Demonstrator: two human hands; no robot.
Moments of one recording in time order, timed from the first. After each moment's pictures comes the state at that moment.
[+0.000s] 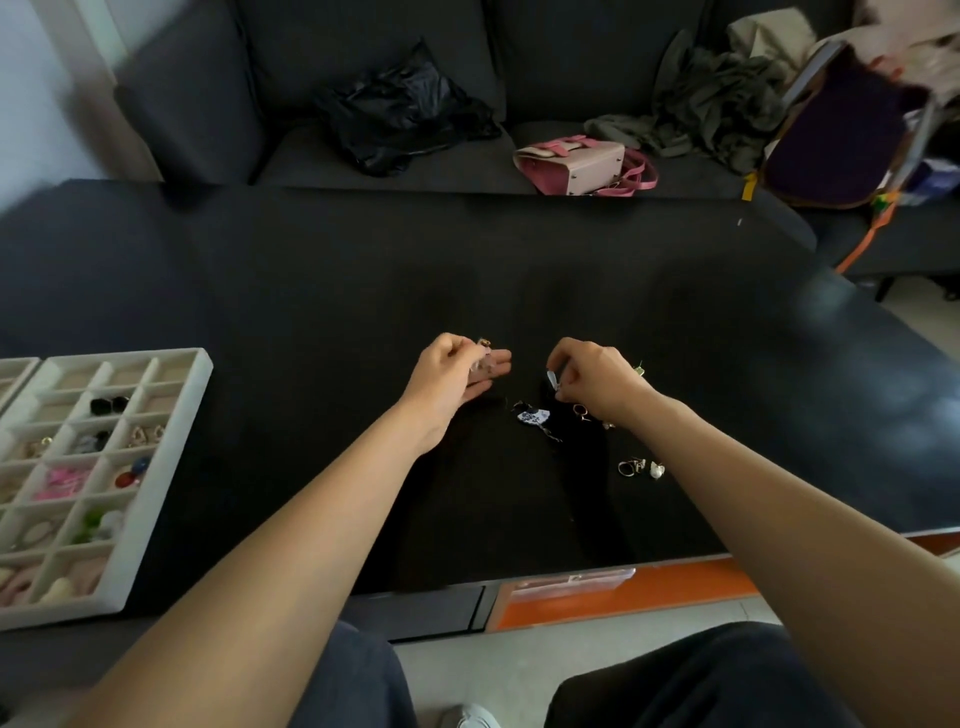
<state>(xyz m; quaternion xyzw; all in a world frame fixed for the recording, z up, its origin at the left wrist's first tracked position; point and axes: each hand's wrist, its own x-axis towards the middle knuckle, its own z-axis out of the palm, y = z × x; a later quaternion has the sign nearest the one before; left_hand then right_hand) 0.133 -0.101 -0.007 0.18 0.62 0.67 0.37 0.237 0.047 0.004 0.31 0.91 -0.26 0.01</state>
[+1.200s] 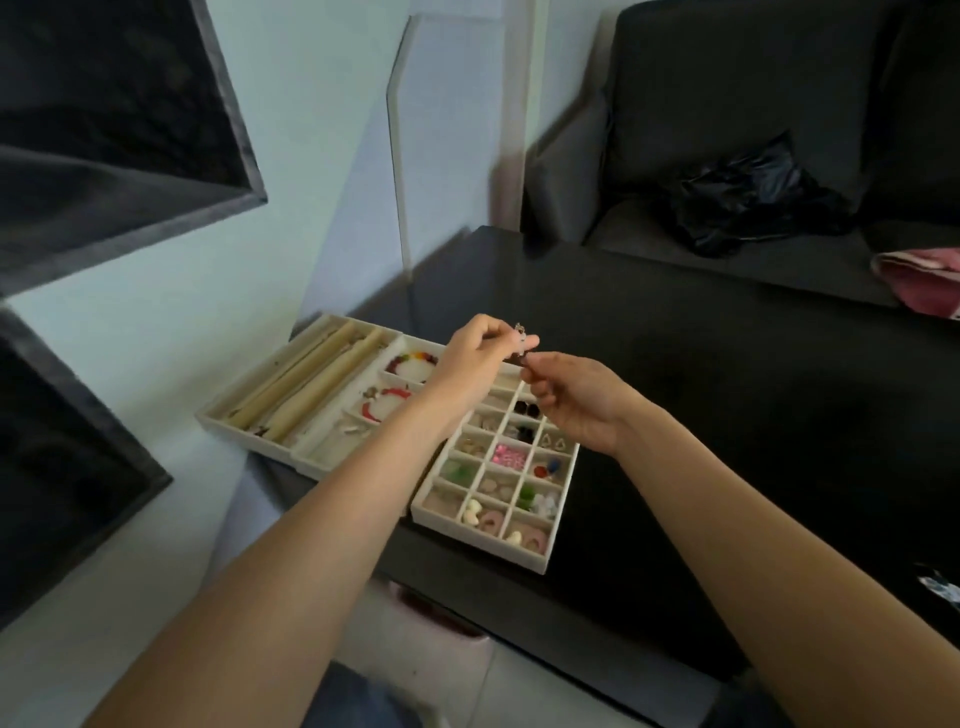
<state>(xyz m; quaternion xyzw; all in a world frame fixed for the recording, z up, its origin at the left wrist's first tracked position) 0.012 -0.395 0.070 0.12 0.77 0.62 0.08 0.047 -0.263 0.071 0.14 0.54 -0.82 0.14</state>
